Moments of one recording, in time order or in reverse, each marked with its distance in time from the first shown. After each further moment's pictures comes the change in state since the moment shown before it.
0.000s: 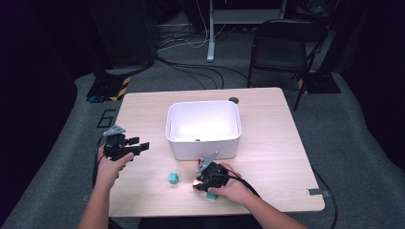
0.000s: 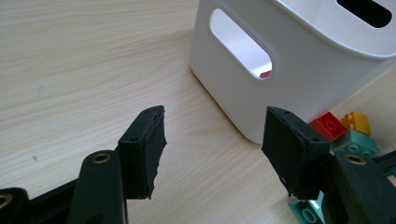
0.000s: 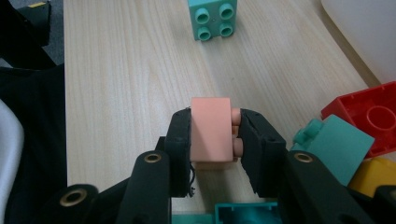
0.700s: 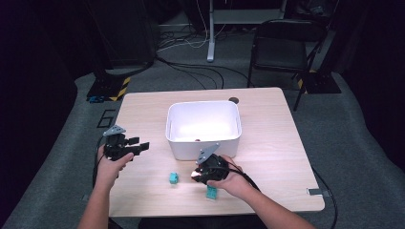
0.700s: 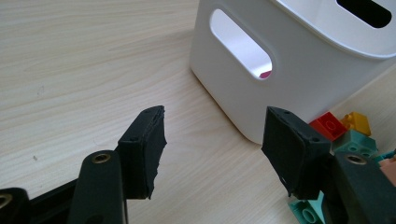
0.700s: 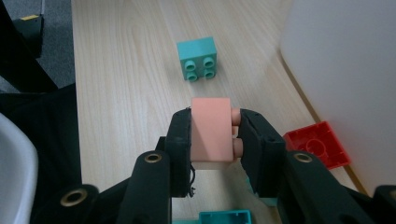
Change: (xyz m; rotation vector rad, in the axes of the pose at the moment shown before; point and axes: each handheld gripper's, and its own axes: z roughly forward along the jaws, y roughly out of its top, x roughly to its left) left arm 0.000 0.000 0.000 -0.001 0.000 -0.001; right arm 0.000 0.027 -0.031 -0.042 -0.043 -0.002
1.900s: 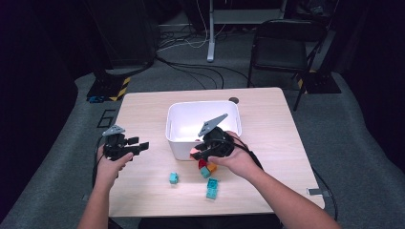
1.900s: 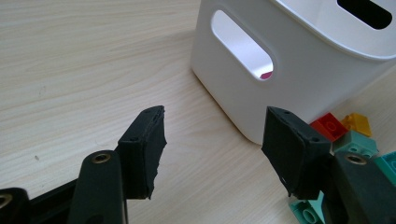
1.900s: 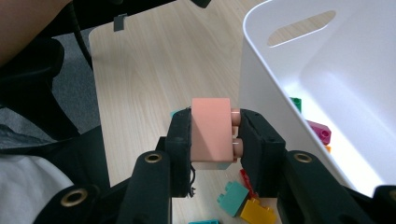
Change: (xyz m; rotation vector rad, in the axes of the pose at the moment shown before) left arm 0.001 0.000 -0.001 0.002 -0.001 -0.001; right arm -0.015 0.062 -0.075 -0.062 -0.010 0.075
